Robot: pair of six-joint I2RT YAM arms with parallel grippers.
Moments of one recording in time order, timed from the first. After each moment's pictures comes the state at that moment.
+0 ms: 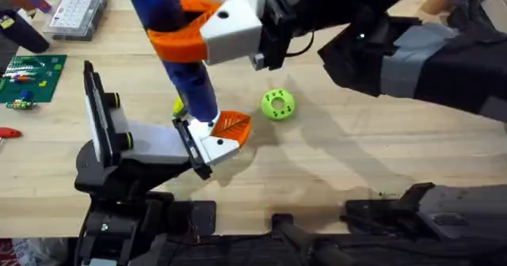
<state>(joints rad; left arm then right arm) -0.08 0.00 0.02 -0.12 0.98 -0.05 0.70 1.54 1.04 0.95 -1.18 0.44</state>
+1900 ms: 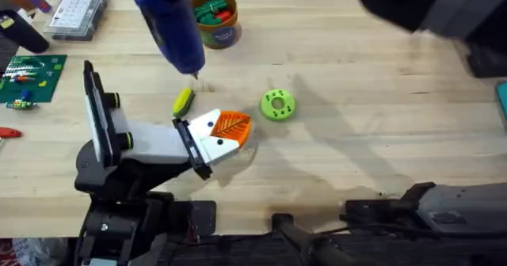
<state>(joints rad) -0.08 0.00 0.02 -0.12 0.98 -0.05 0.66 1.56 1.41 0.63 -1.24 0.40</state>
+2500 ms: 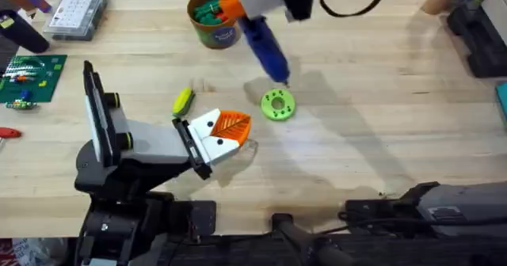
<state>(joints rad) -0.08 0.00 0.02 -0.12 0.97 -0.05 0.53 1.56 1.56 -0.69 -0.69 -0.36</state>
